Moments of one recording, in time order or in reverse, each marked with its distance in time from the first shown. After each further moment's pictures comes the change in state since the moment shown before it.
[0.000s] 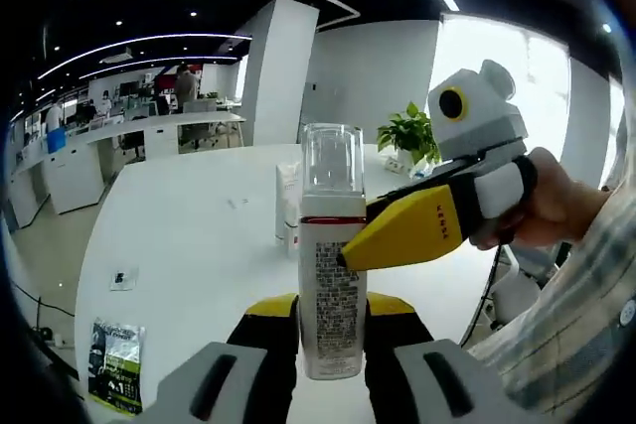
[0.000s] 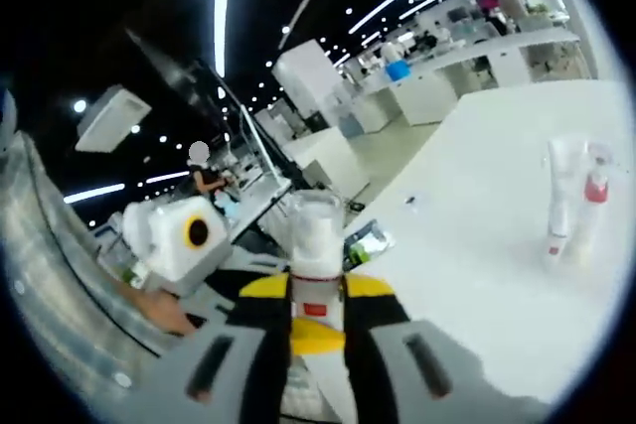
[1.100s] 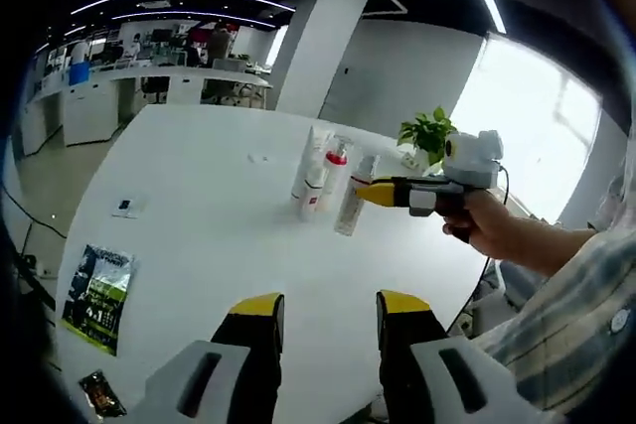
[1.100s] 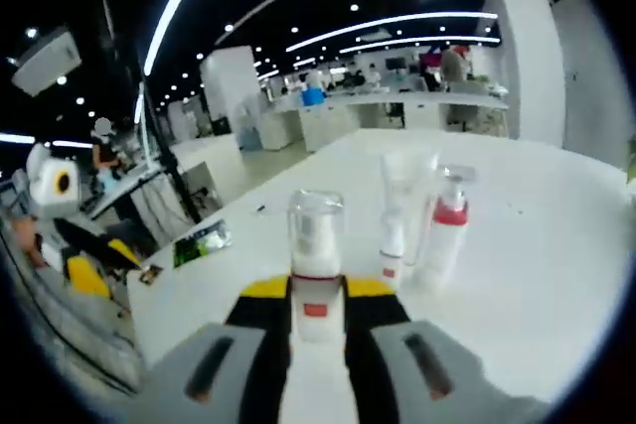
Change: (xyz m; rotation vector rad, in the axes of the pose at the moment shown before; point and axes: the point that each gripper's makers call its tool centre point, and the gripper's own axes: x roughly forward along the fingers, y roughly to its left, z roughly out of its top) left arm -0.025 0.016 -0.042 -0.232 0.069 0.014; right arm -0.055 -0.174 -0.003 -0.236 -0.102 -0.536
